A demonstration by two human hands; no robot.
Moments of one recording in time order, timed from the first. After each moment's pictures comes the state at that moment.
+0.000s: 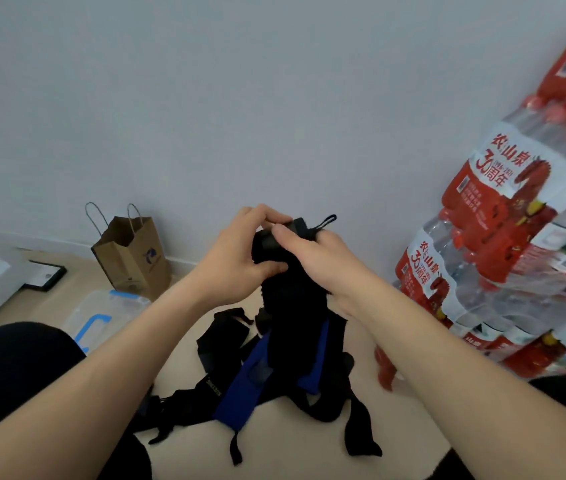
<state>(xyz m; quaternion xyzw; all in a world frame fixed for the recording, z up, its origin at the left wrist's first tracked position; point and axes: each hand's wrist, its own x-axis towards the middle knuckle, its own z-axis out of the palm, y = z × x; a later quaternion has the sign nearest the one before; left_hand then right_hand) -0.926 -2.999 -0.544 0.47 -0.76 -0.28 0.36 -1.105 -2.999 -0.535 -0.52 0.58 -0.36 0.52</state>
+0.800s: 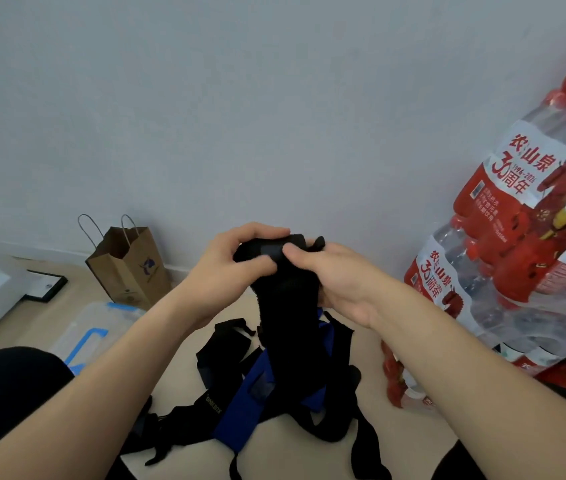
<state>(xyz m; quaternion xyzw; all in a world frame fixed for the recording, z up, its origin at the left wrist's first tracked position) -0.933 -3.020 -0.552 0.44 -0.59 -0.51 0.44 -1.129 -3.024 -0.539 -0.46 0.52 -0.33 0.64</state>
